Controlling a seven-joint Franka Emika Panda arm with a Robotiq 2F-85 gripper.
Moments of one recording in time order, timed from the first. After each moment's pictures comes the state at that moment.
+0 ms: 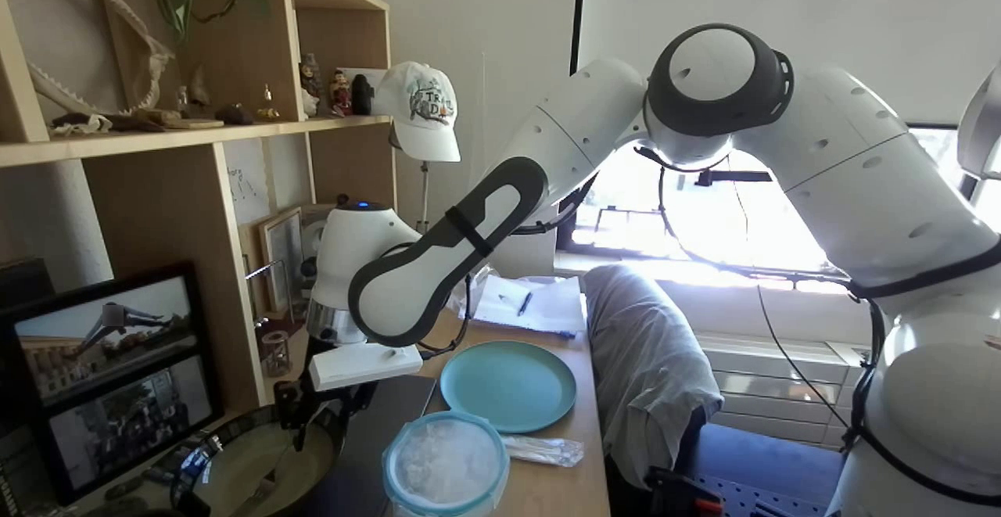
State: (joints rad) arm 2.54 -0.73 -2.50 -1.83 -0.41 2.58 0.78
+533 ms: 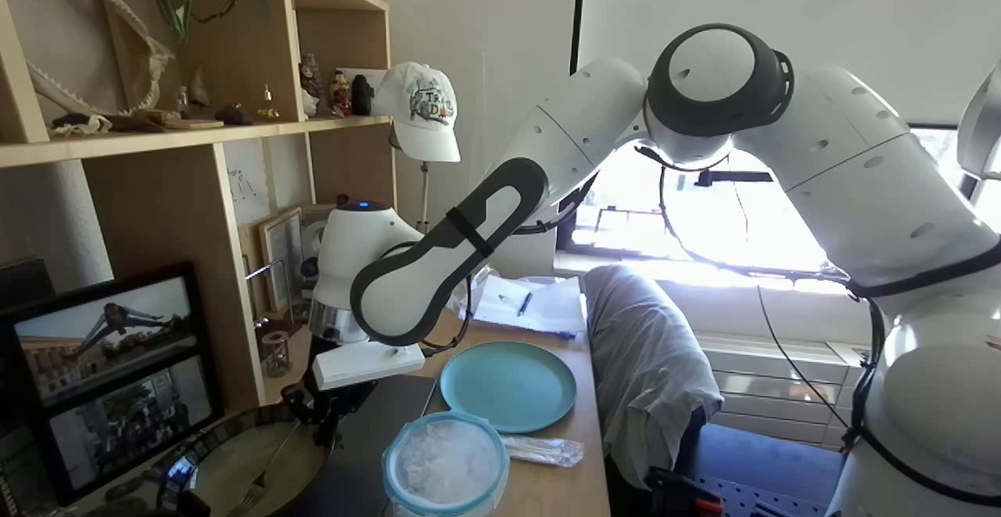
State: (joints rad) arm 2.55 -0.72 -2.51 -1.82 -0.43 2.57 0.78
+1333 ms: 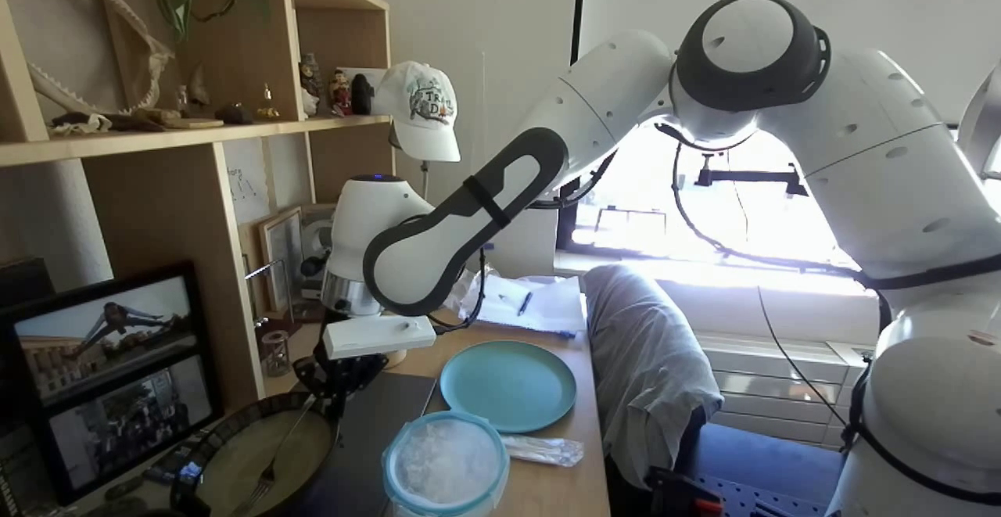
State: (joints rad) arm 2.47 -0.63 -2.45 -1.89 -0.39 2.55 0.80
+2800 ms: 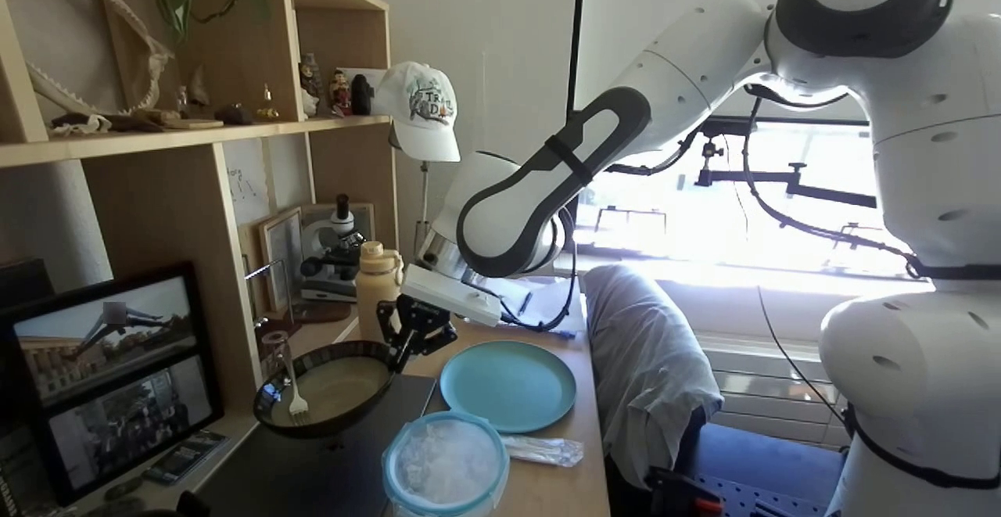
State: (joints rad) arm 1.94 -0.41 -2.11 -2.30 -0.08 2.85 0.88
